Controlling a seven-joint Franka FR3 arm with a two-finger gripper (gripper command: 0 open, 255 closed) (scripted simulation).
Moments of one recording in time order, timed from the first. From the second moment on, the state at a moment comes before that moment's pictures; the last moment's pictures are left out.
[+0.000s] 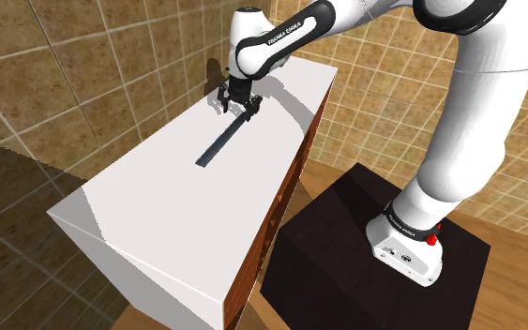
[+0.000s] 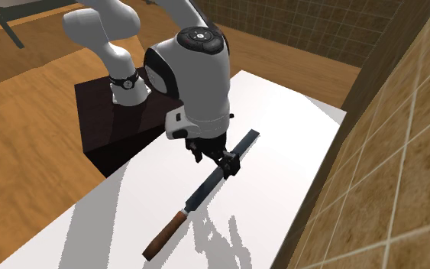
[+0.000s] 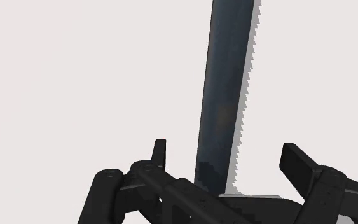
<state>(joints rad) -0.11 0.37 0.31 -1.92 -0.16 2.34 1.41</state>
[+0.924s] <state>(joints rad) -0.09 0.46 0.28 -1.91 -0.19 2.42 1.46</state>
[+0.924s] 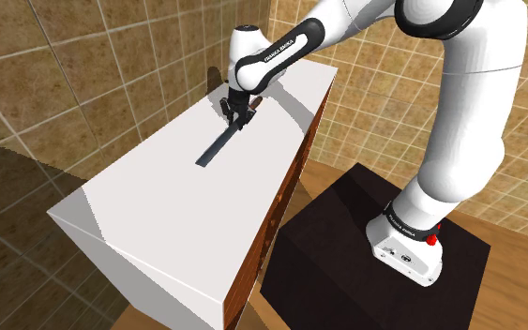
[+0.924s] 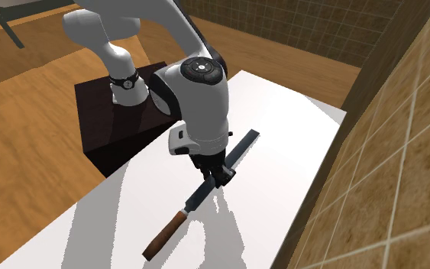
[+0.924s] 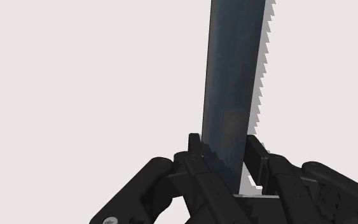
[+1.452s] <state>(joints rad) -0.10 0.44 0.29 -1.91 -0.19 2.41 1.45</state>
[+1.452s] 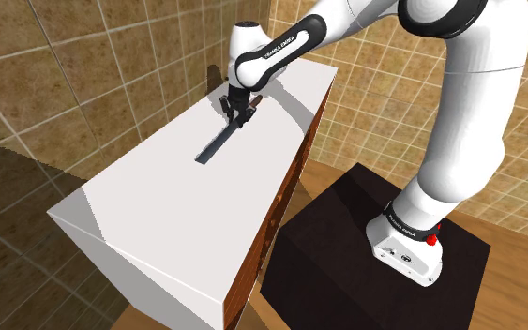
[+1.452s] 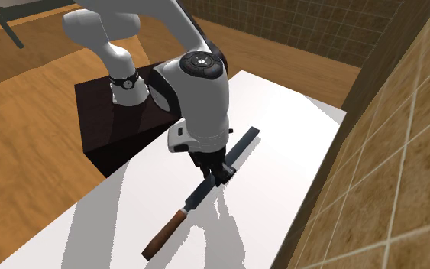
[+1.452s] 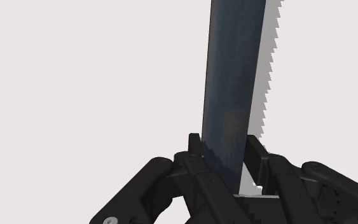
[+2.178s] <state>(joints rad) -0.11 0.36 0.31 -1.87 -0.15 2.29 1.43</state>
